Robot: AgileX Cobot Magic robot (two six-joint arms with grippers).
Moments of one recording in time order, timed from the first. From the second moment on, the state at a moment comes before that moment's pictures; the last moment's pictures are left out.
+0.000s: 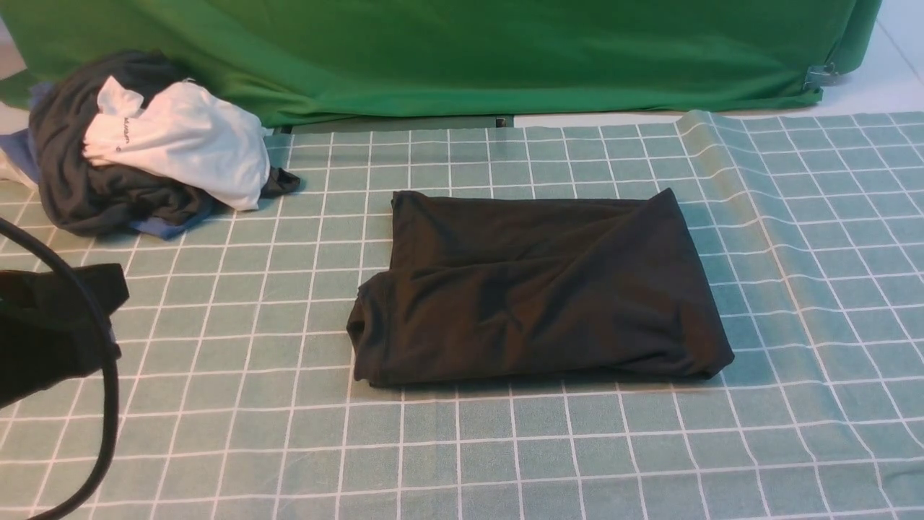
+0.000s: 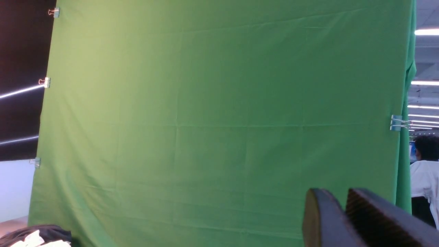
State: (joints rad) right arm 0.33 0.00 -0.46 0.16 0.09 -0.16; left arm -0.06 0.63 -0.62 -0.34 0.57 0.11
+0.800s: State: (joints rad) right arm 0.33 0.00 -0.46 0.16 0.09 -0.16; left arm -0.06 0.54 -0.62 -0.14 0.53 0.14
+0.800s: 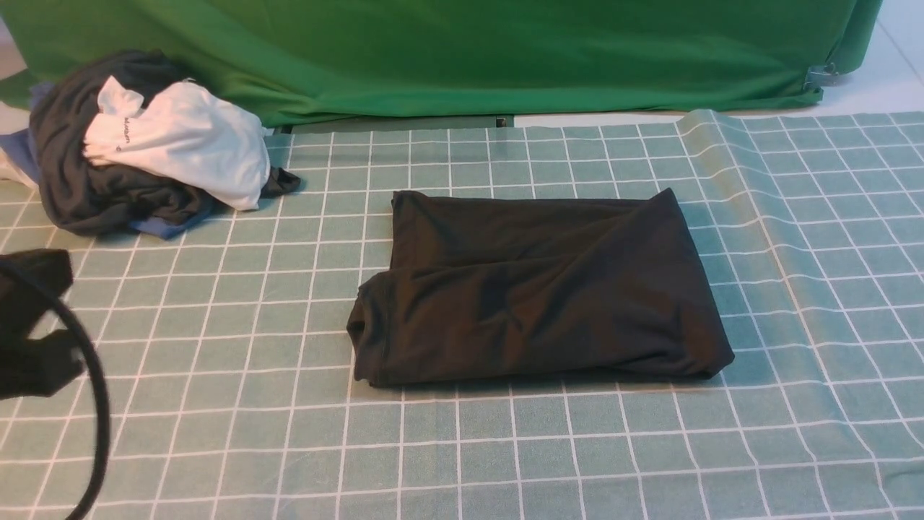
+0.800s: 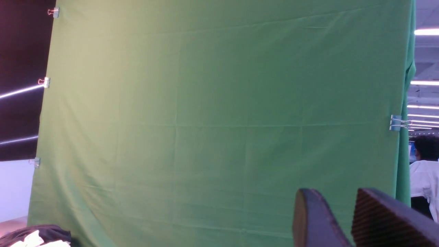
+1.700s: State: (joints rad) right arm 0.33 0.00 -0.46 0.16 0.09 -0.16; left arm 0.09 0.09 0.00 -0.10 0.19 0.13
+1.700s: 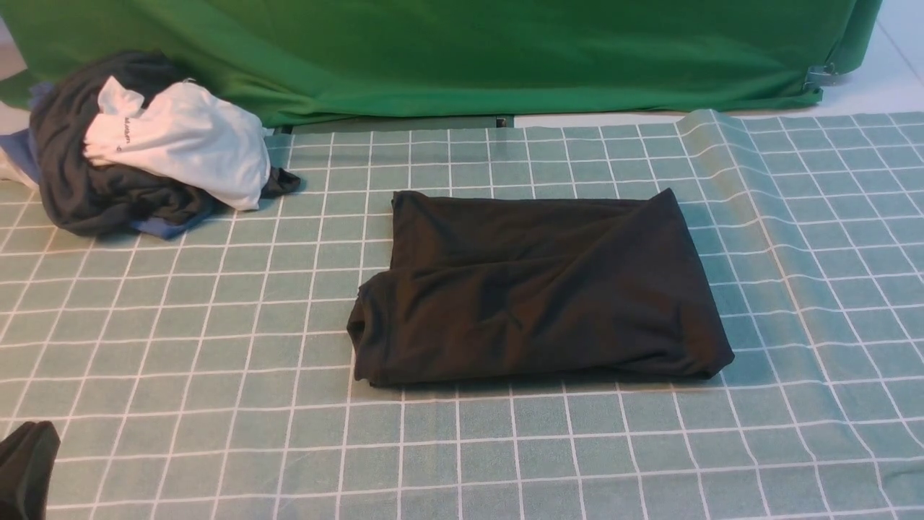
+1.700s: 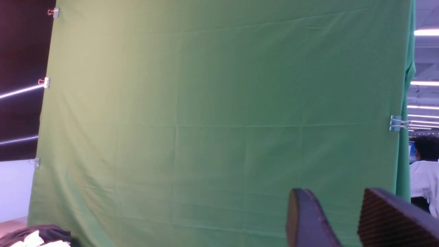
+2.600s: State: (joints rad) right arm 0.33 0.00 -0.46 0.16 0.09 -0.16; left arm -0.03 0.00 0.00 -0.06 0.23 0.13
